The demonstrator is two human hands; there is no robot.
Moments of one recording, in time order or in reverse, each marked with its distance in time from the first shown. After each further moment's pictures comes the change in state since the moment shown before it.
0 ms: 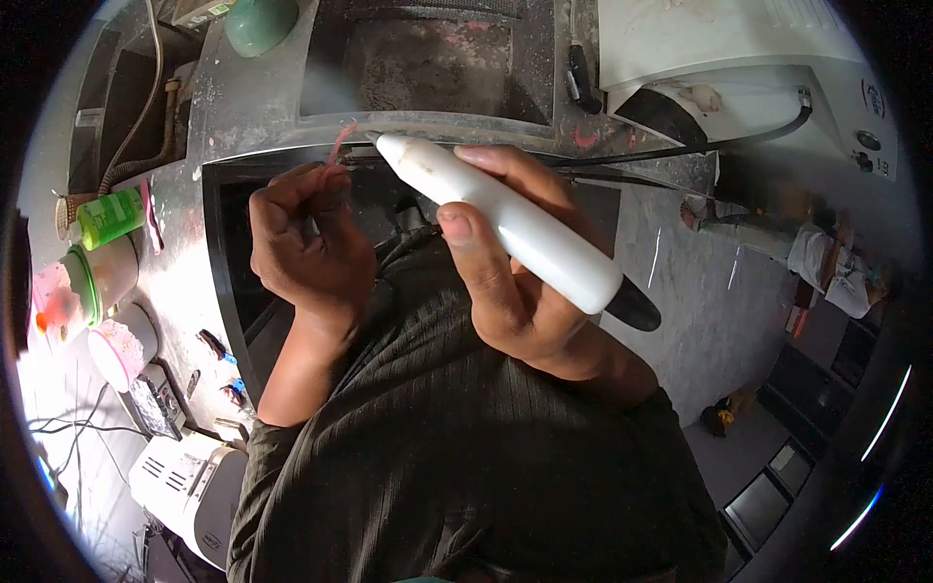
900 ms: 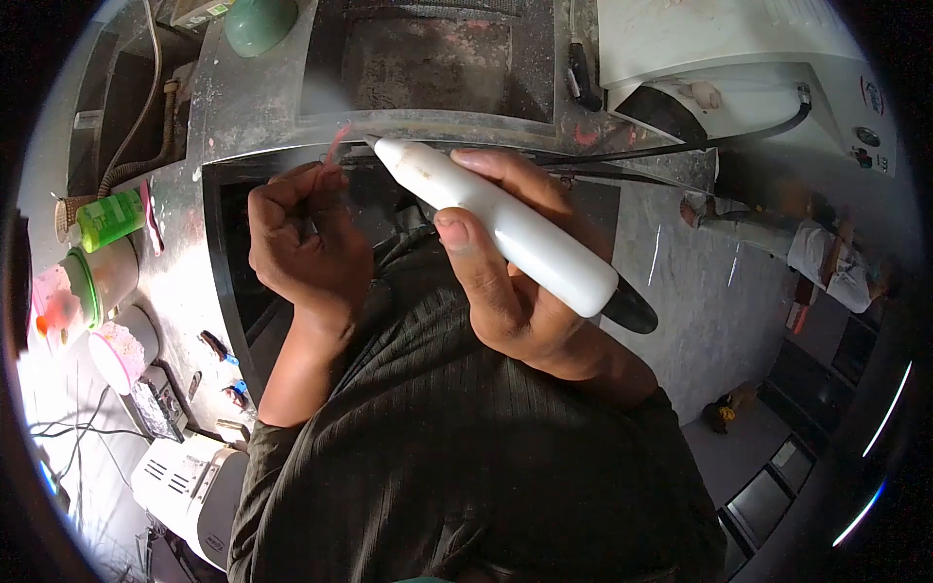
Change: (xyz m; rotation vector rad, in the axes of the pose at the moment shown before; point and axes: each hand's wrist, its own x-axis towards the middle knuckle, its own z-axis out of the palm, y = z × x) left_hand 0.001 -0.004 -0.005 -0.048 -0.038 -0.037; right_hand -0.002 -0.002 0.003 -0.084 -0.039 -0.025
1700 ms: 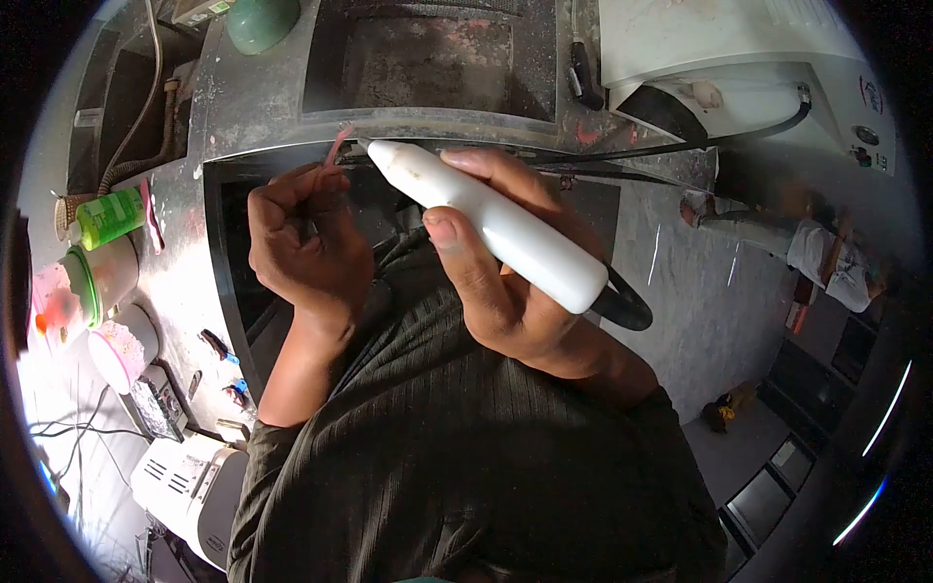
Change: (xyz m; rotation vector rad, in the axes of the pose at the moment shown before) left_hand -0.001 -0.002 -0.004 -0.016 -0.003 0.003; right_hand 0.000 -0.003 0.006 -0.008 -0.035 -0.011
